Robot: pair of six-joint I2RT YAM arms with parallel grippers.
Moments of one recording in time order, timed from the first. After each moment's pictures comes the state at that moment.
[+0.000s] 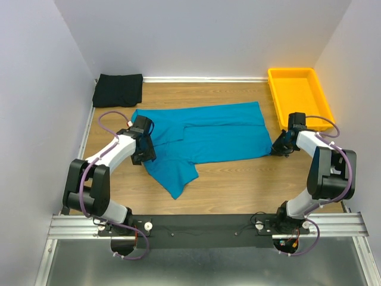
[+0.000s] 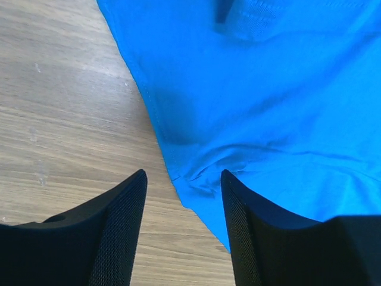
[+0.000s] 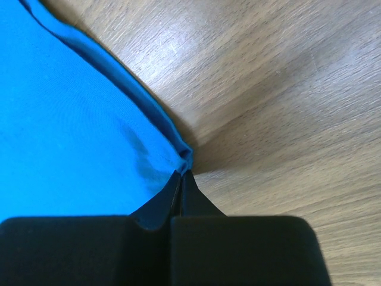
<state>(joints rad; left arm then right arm) -0.26 1.47 0.89 -0.68 -0.12 -0.55 -0.15 1.60 0.88 -0.46 -0.07 0.54</state>
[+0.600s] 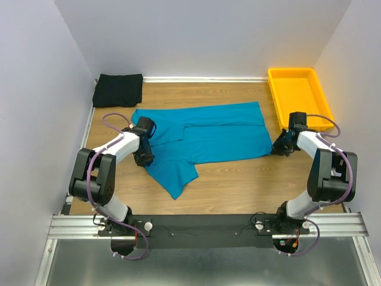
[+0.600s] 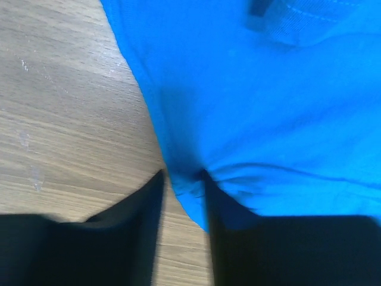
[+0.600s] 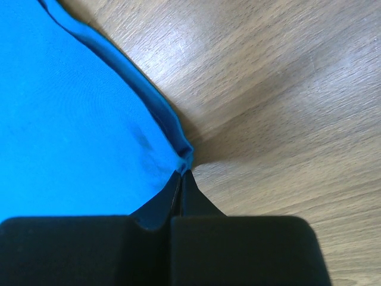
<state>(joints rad) -0.26 1.59 0.91 -0.69 -0.15 -0.57 -0.15 1.58 0.88 -0.46 -0.07 0.51</state>
